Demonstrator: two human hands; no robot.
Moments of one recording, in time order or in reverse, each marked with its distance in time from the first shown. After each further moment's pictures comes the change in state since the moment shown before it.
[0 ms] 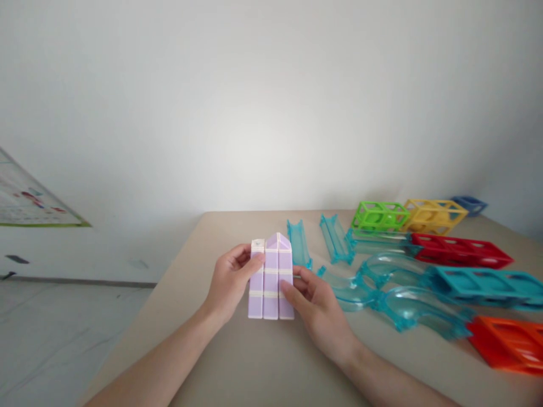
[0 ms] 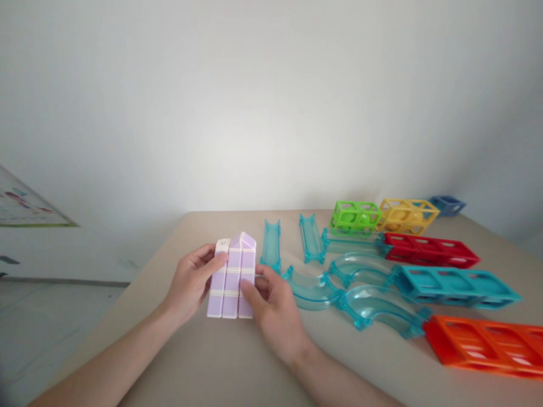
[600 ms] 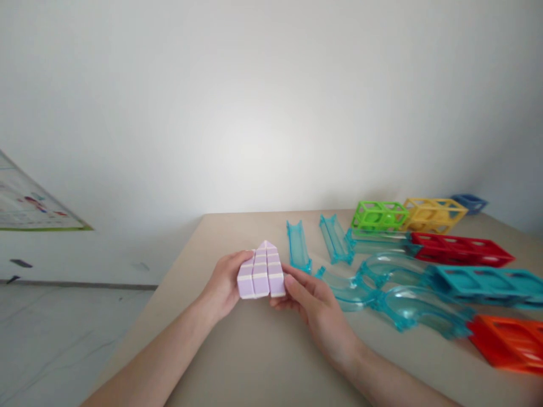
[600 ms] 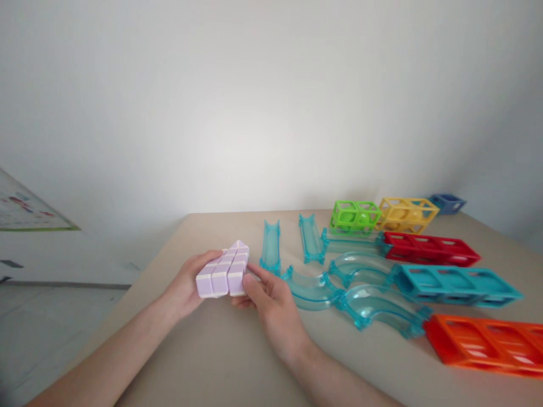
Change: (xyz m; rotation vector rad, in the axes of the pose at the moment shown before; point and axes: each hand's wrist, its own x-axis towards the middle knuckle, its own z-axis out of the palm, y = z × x) left_hand 0.013 0.004 -0.006 -0.104 0.114 -0.304; right_hand 0.000 -0.004 0.004 0.179 0.037 0.070
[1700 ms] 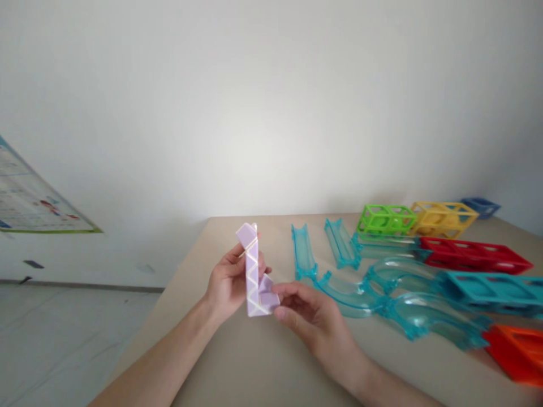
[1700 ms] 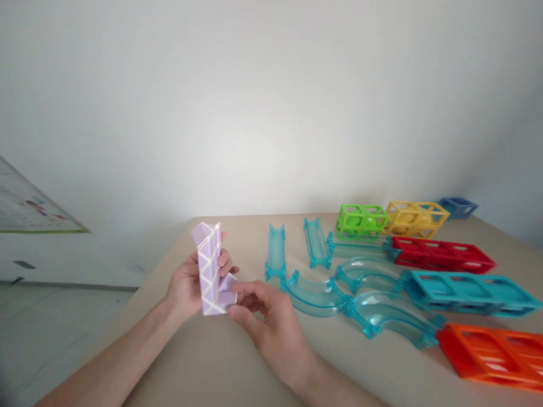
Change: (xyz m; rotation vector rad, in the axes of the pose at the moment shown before) left_hand -0.001 0.002 -0.008 -0.356 -0.398 0.171; right_hand -0.008 0.006 -0.002 -0.372 -0.137 -0.248
